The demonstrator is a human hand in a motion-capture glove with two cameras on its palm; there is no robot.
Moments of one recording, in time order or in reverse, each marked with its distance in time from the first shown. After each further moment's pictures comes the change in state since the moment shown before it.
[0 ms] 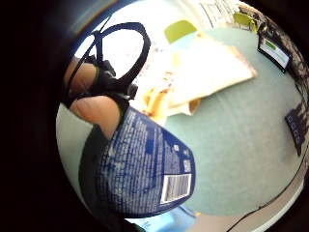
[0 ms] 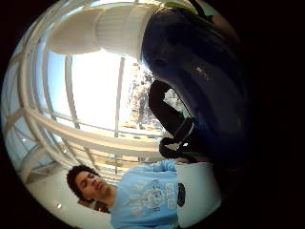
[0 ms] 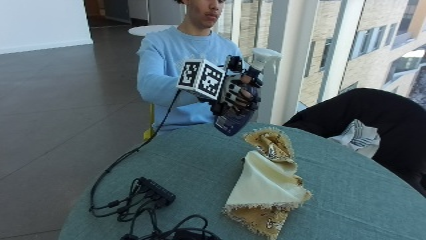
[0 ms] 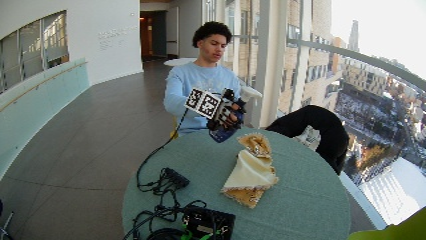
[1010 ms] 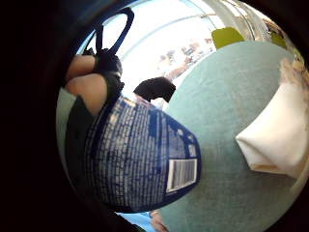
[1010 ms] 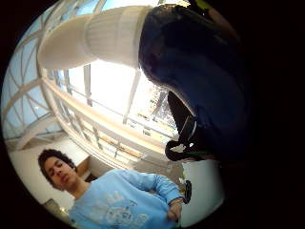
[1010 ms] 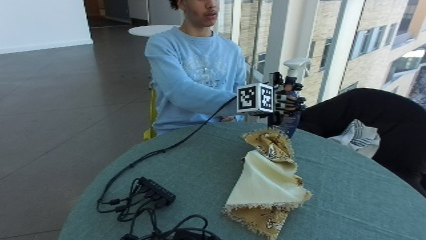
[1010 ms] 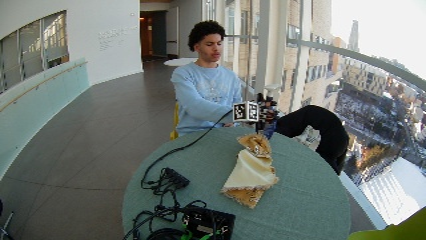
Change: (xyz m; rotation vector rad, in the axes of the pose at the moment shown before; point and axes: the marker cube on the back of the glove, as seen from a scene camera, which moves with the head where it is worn) arm -0.032 -0.020 0.205 -0.028 -0.180 -0.263
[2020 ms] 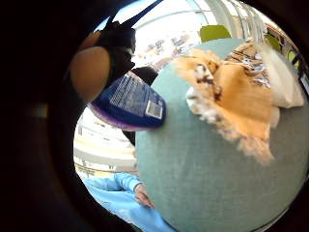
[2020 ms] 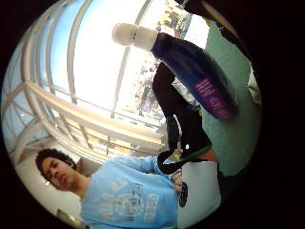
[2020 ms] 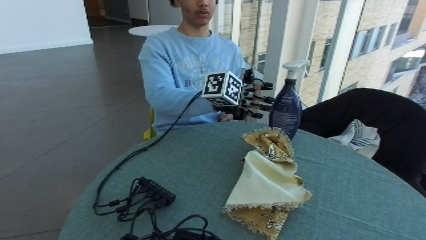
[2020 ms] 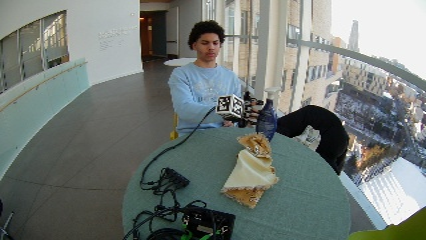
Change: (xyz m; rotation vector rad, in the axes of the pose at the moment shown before) arm -0.005 0.071 -0.093 -0.099 0.236 0.076
